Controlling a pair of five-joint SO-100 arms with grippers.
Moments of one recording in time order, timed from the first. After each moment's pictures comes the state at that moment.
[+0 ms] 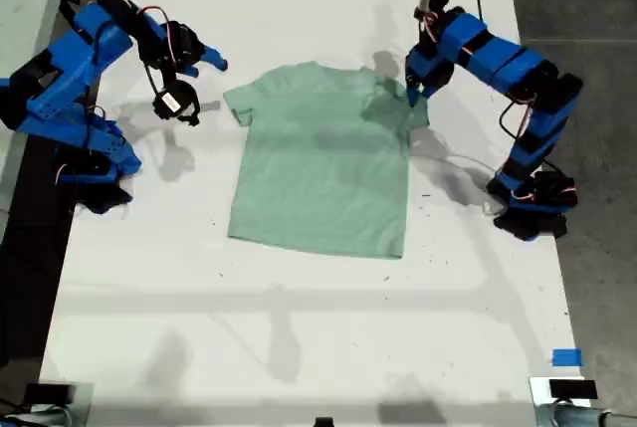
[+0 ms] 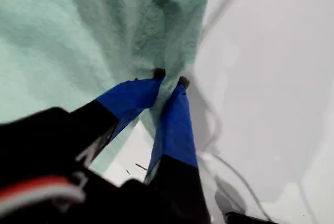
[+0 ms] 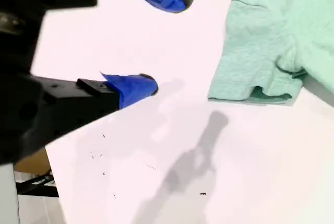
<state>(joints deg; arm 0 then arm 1) -53.1 113.0 105.0 80.9 39.6 47.5 78.5 79.6 80.8 -47.5</state>
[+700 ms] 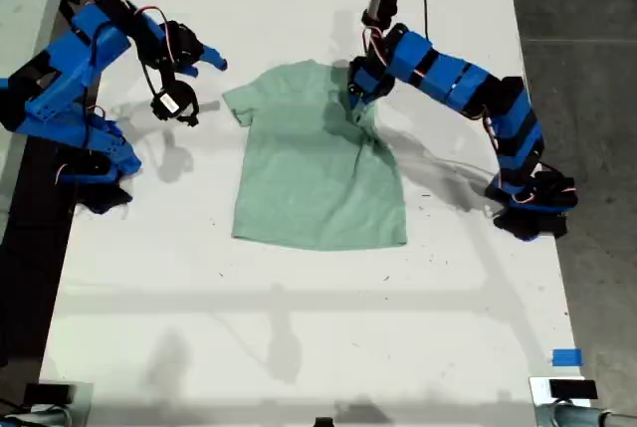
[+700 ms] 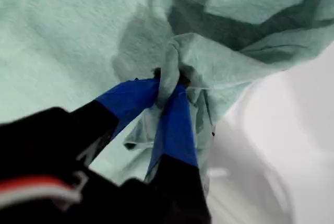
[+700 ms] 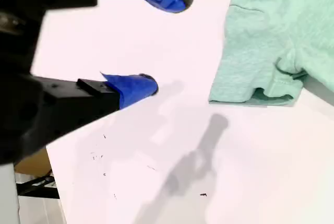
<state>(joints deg) -52.9 114.2 105.3 80.9 39.6 31.8 52.1 47.3 75.8 -30.8</state>
